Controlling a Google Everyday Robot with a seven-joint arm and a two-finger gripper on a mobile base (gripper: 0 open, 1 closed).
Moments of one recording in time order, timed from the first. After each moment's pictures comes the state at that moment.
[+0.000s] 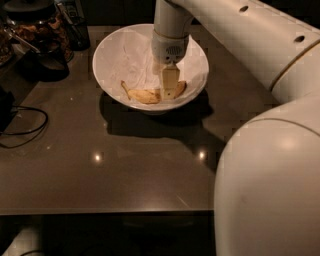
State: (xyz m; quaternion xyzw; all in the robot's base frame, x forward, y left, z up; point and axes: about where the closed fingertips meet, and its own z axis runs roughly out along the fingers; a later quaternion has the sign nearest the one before) arm 0.634 -0.025 0.876 -0.77 0.64 0.02 0.07
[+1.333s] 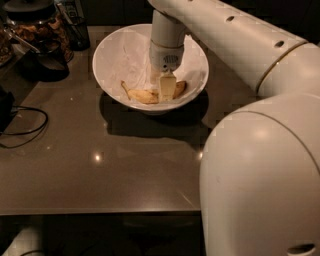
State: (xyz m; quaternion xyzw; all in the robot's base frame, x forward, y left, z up) arm 0.642 -0.020 0.845 -0.78 0.63 0.04 0.05
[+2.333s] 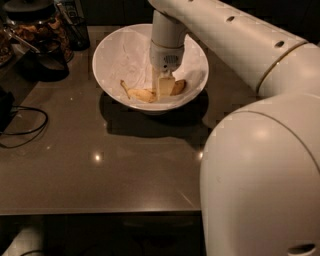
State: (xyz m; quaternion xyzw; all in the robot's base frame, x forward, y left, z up) arm 0.642 -0.020 0.845 -0.78 0.63 0.04 0.05
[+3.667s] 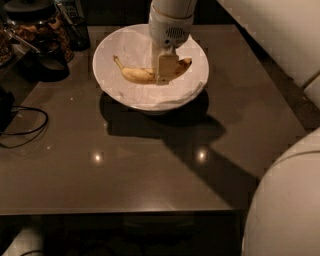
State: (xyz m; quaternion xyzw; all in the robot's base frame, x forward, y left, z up) arm 0.603 -0.017 0.937 -0.76 0.64 0.00 0.12
